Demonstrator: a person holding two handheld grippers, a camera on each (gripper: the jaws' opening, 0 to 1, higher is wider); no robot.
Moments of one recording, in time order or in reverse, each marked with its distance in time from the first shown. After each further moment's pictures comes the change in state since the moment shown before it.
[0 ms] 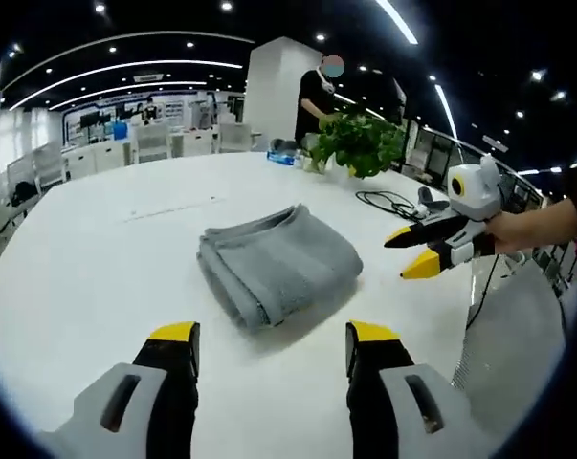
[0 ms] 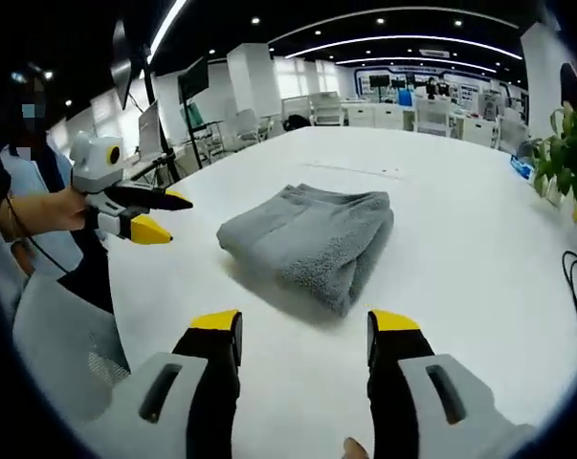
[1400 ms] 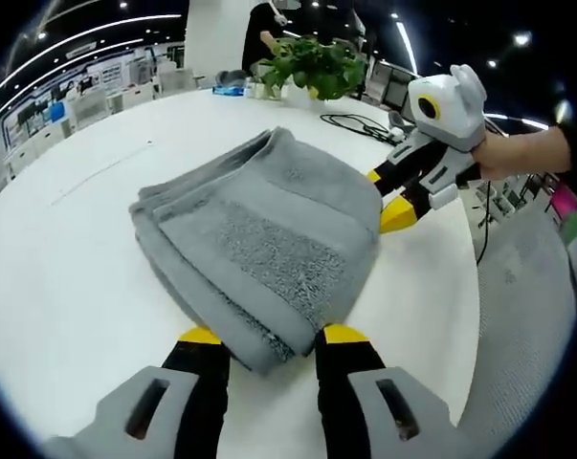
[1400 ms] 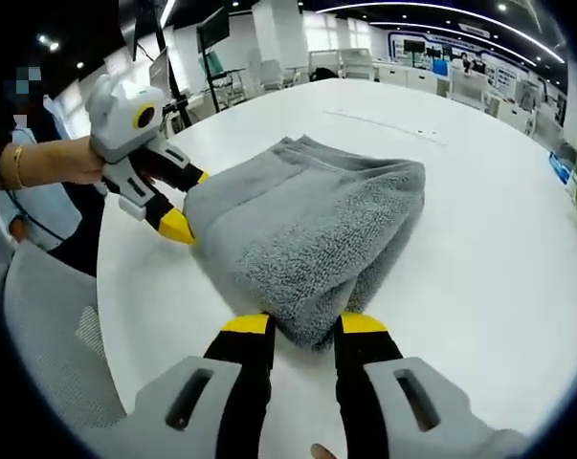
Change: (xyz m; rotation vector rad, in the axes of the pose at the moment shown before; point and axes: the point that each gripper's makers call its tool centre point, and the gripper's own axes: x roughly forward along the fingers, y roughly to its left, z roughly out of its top) left arm 0.093 0.002 -0.040 0.183 0.319 -0.199; right arm 0.072 -0.015 -0.018 -0.109 0.235 0.086
